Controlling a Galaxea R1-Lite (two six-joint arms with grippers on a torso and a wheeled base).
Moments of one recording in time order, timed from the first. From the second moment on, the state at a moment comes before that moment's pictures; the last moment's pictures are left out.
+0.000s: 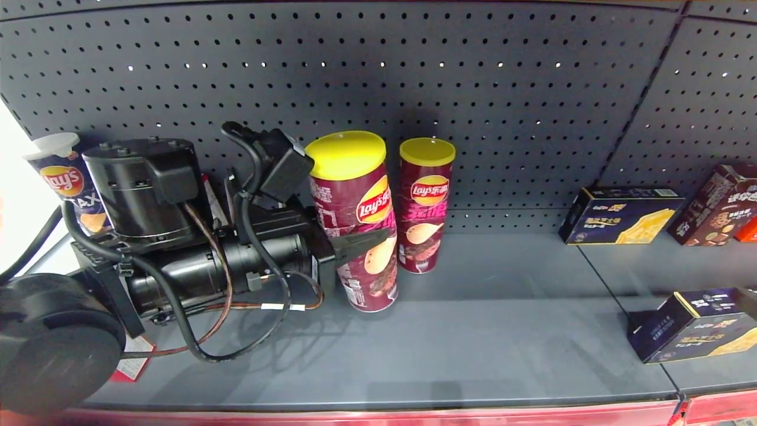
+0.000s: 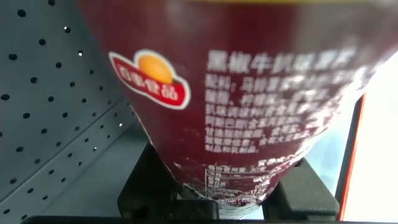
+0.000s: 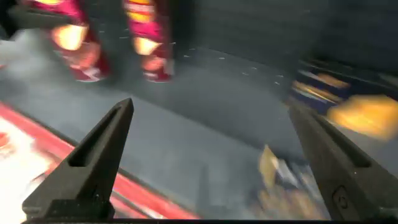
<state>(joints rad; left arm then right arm) -0.52 1.63 -0.82 -0.75 -0.44 0.18 0.20 0.82 -0.55 -0.26 0.32 -0.09</state>
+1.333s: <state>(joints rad) -0.50 1.58 -0.72 -0.74 -0.46 0.17 0.37 1.77 -1.10 -0.74 0.88 -0.18</state>
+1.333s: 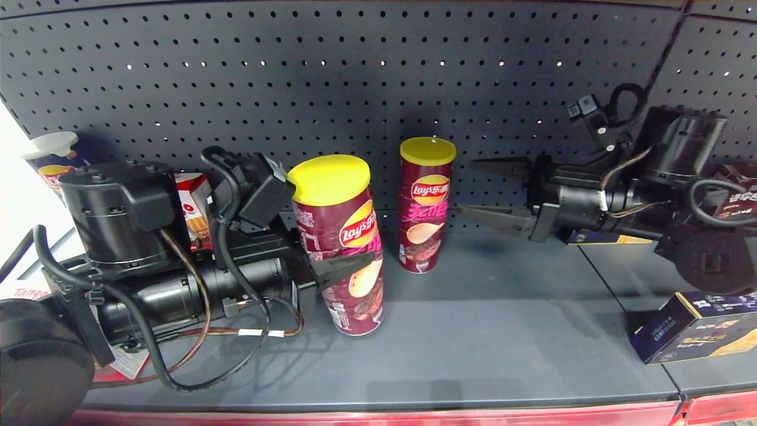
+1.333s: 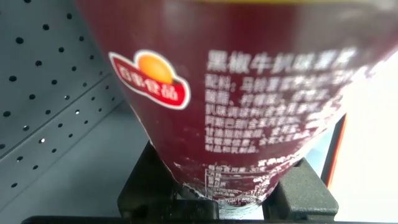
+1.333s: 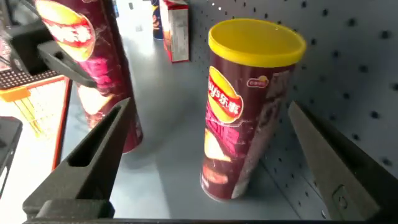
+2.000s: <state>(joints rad) -0.50 1.58 -0.73 -0.75 -0.46 0.17 0.38 1.96 -1.19 -0.75 0.88 -0.18</state>
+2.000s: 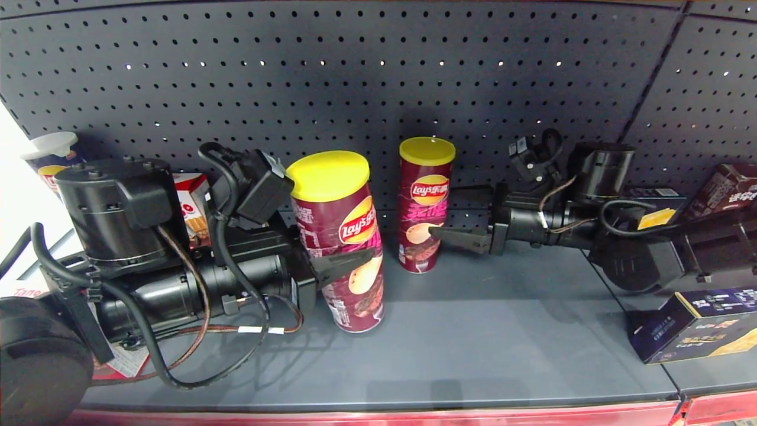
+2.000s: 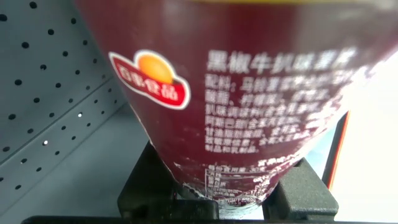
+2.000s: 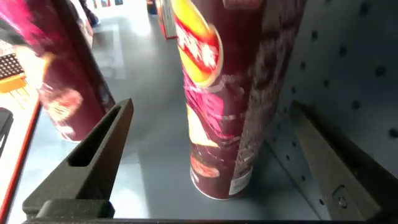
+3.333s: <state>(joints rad) -0.50 1.58 -0.72 -0.75 -0.46 0.17 0.43 2.20 -1.36 -0.77 0.87 -0.17</state>
